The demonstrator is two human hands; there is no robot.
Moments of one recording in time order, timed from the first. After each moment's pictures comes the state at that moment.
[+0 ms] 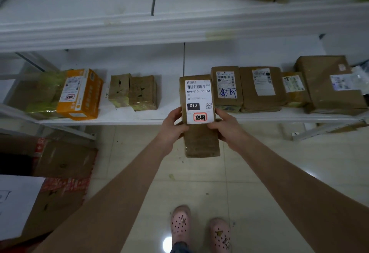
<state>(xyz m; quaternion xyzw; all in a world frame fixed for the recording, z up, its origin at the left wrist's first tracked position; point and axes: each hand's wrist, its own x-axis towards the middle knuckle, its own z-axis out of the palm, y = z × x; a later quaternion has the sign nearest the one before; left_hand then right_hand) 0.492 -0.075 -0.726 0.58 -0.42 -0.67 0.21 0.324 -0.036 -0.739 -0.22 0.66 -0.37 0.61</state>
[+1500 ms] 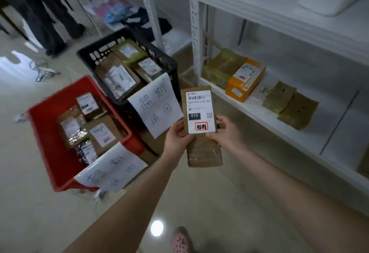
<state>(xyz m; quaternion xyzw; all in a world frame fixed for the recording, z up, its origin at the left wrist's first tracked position) 0.923 0.115 -0.655 0.71 -0.20 -0.45 0.50 0.787 0.024 -0.667 -0.65 0.57 -0.15 0.48</state>
